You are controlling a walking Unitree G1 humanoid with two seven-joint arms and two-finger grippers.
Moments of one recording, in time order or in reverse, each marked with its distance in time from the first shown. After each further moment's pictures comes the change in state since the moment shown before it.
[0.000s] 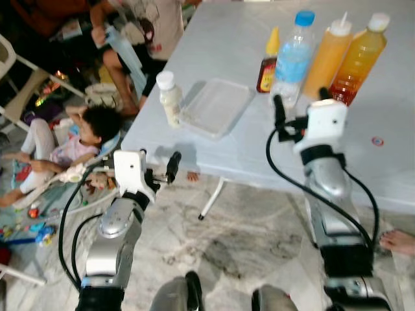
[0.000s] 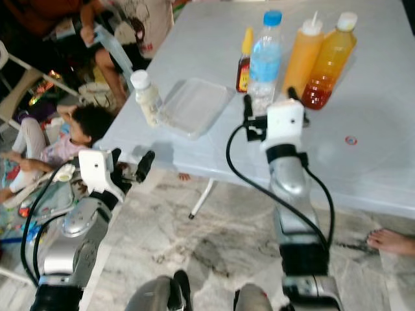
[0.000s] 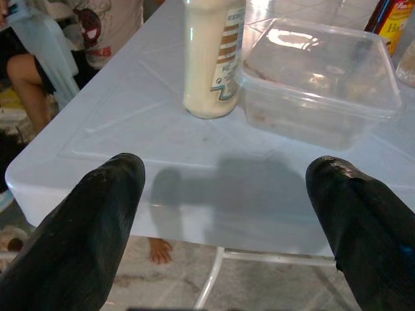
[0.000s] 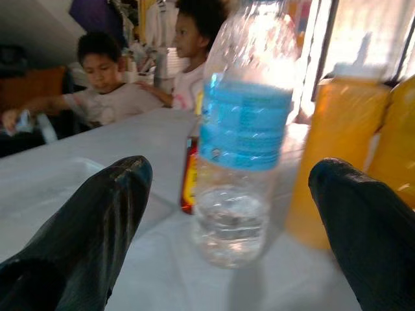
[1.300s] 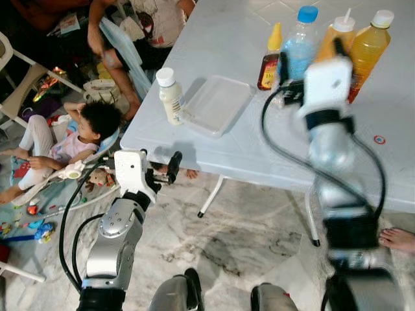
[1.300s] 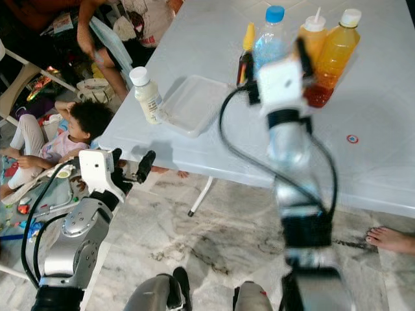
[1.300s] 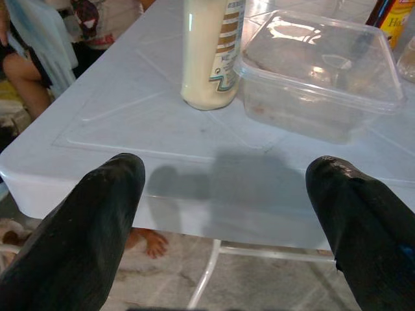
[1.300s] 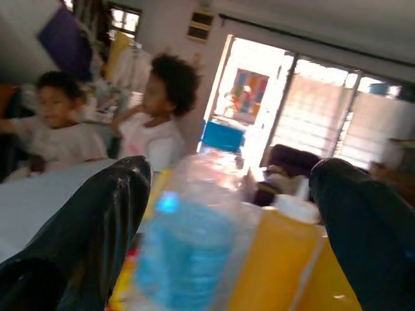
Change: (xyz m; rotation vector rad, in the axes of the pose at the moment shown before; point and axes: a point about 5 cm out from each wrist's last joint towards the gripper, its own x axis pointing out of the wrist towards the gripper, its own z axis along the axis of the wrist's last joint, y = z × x) left arm -0.001 -0.002 0.001 -0.010 0.002 -0.004; right arm 0.034 -0.015 0.055 -0.265 -0.191 -0.117
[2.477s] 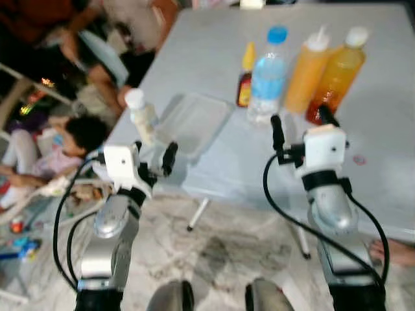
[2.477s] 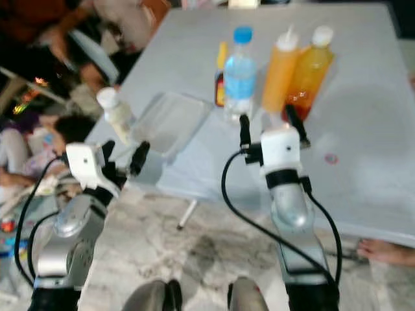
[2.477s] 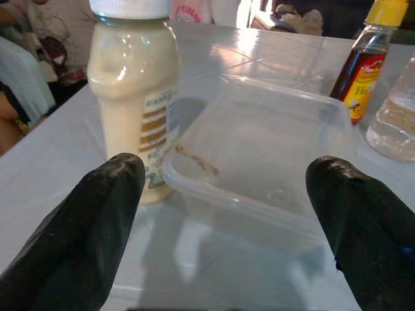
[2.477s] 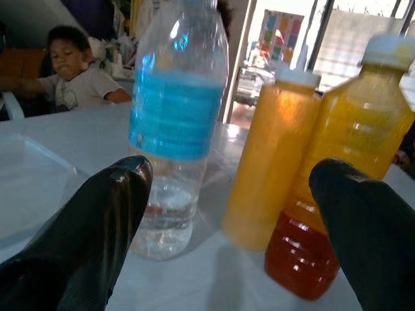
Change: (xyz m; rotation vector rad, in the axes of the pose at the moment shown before) left arm -0.003 0.001 0.017 -0.024 -0.082 0.014; right arm -0.093 0.023 -0.021 0.139 0.155 0.140
